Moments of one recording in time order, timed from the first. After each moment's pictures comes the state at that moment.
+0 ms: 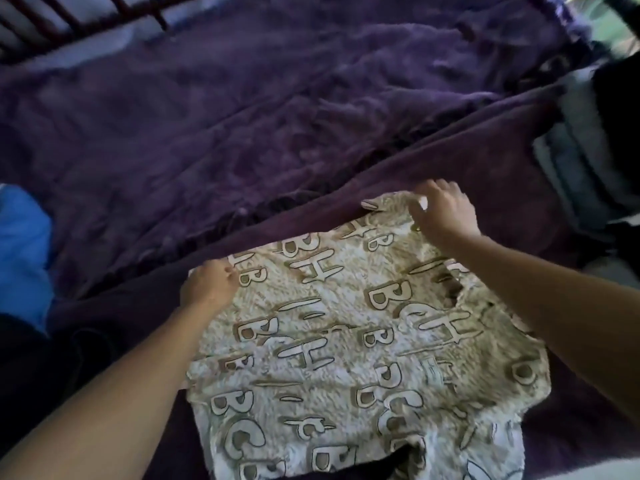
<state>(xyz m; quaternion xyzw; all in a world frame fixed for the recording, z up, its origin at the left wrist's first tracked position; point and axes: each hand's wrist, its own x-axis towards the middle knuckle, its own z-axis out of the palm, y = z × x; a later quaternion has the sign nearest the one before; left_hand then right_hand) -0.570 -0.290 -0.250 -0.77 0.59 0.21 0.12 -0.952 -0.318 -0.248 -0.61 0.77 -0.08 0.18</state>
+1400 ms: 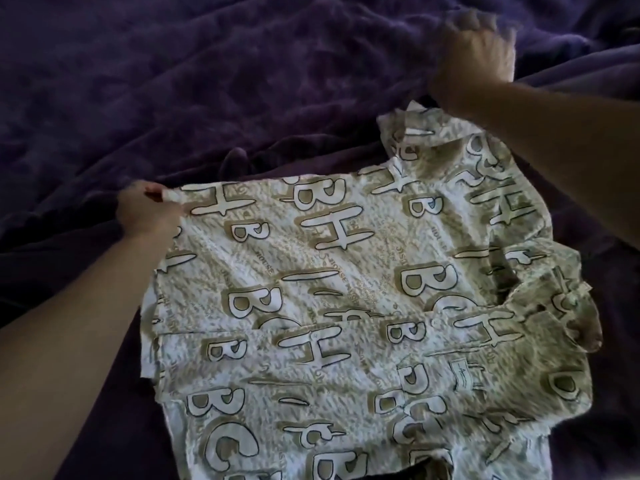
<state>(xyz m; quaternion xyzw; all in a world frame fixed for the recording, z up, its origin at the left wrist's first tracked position) -0.481 -0.356 -0.352 -0.88 0.34 0.27 -0.20 -0.883 -0.476 -0.268 -0.70 0.71 0.02 0.01</state>
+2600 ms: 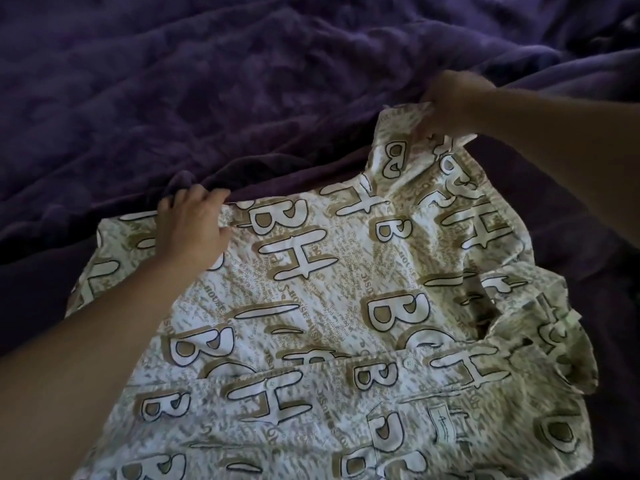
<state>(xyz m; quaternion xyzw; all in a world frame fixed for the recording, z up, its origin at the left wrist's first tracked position) -0.593 -0.370 -0.374 -0.66 0.74 0.11 0.07 -0.959 -0.498 -0.307 -0.68 0.69 0.18 0.15</state>
